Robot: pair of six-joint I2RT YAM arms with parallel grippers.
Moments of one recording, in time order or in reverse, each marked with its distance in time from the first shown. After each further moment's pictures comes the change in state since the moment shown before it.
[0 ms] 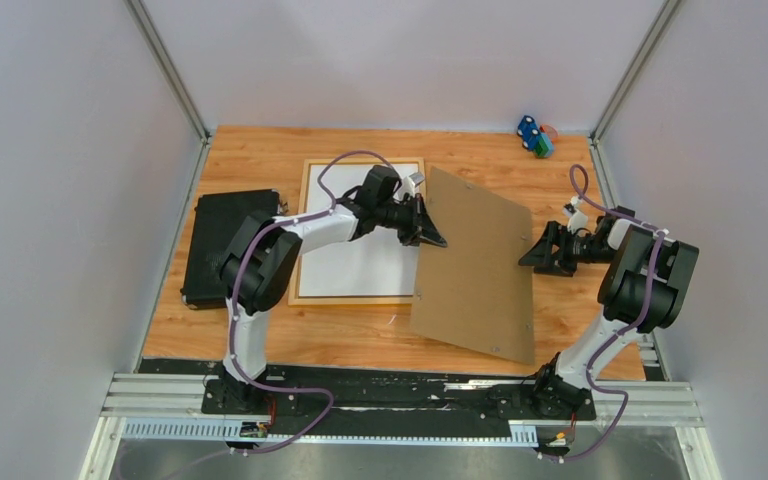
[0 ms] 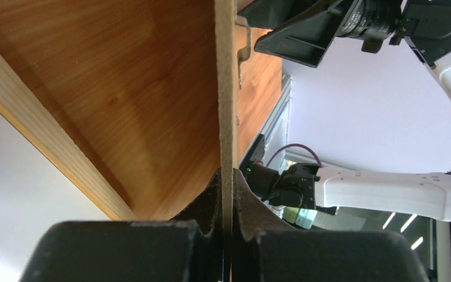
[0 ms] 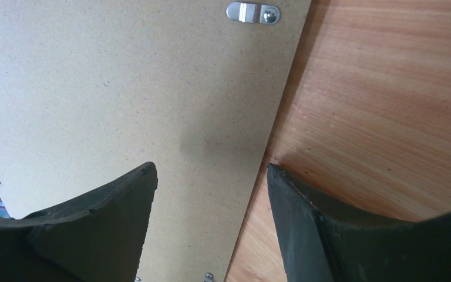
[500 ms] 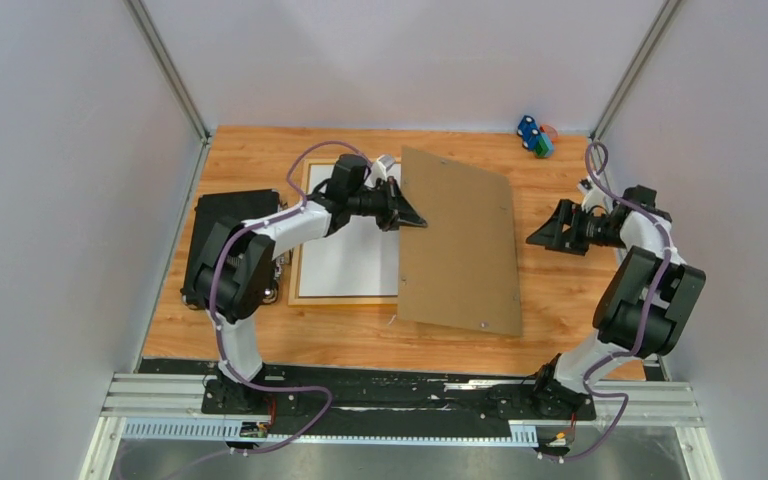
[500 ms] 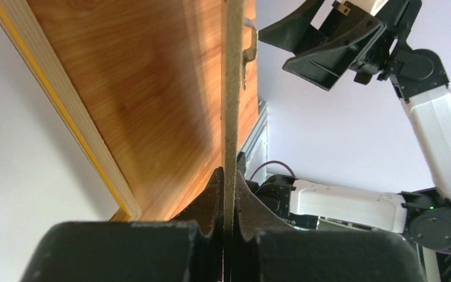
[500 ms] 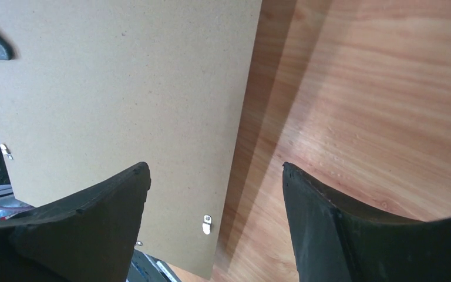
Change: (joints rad) left arm 0.109 -0.123 -0.110 0.092 0.021 -0.067; right arm -0.011 -0.150 0.078 -0.077 -0.045 0.008
